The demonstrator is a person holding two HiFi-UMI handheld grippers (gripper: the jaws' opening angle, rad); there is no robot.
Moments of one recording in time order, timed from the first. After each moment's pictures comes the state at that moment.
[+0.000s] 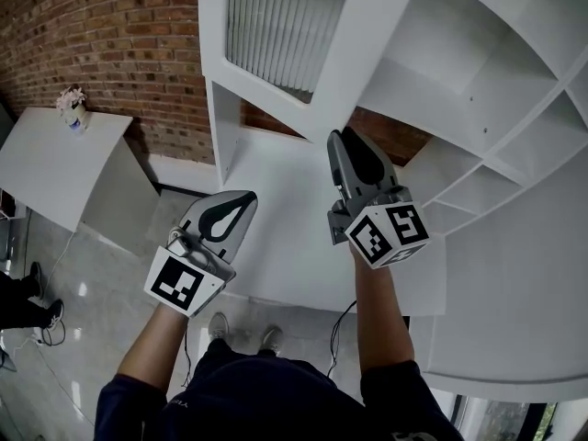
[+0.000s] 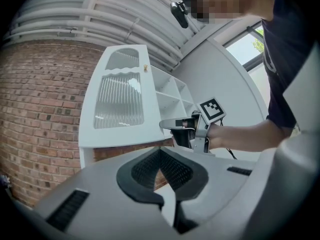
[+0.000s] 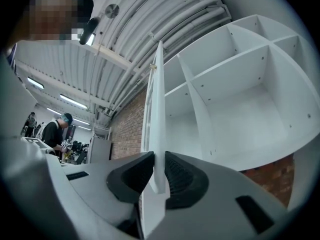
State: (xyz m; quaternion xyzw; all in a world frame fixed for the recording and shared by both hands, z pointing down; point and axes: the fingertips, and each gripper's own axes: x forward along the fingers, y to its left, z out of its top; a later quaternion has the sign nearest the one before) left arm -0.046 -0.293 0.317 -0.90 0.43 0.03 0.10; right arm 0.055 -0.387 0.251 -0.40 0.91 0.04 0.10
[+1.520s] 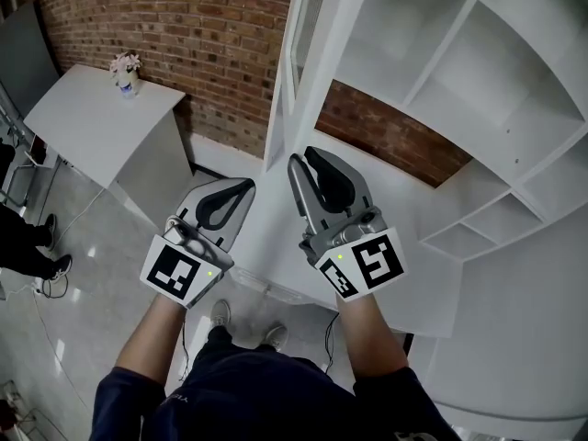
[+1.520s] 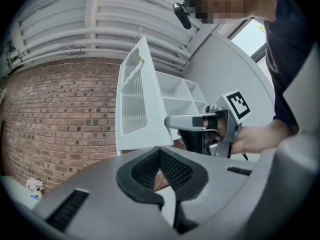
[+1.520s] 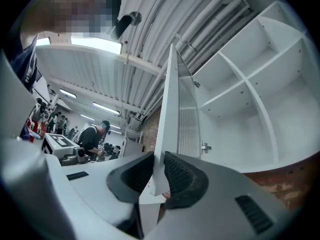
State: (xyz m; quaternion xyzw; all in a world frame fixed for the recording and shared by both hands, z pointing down) left arm -0.123 -0.231 0.307 -0.84 0.53 0.02 0.11; right arm -0.076 -0.263 0.249 -0.24 0.96 0.10 0.10
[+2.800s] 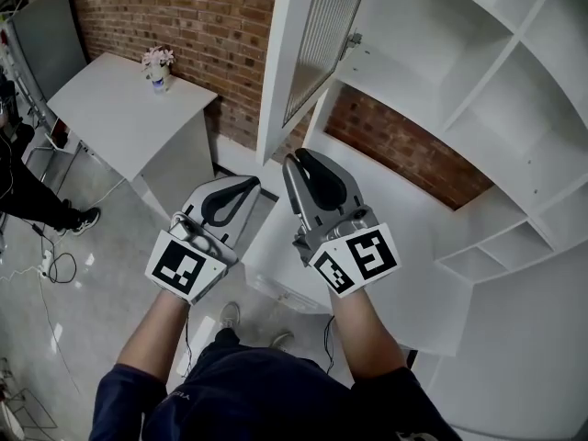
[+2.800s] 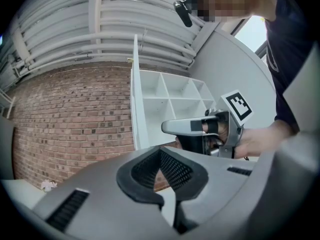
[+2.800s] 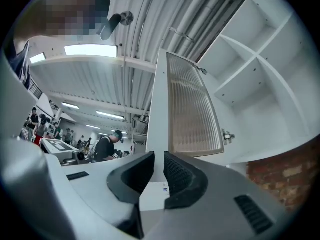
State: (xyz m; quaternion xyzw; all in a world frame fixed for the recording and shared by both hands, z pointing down) left arm -0.194 -0.215 0.299 -0.82 0.56 0.02 0.12; right arm -0.162 -0.250 0.254 -0.19 0.97 0.04 0.11
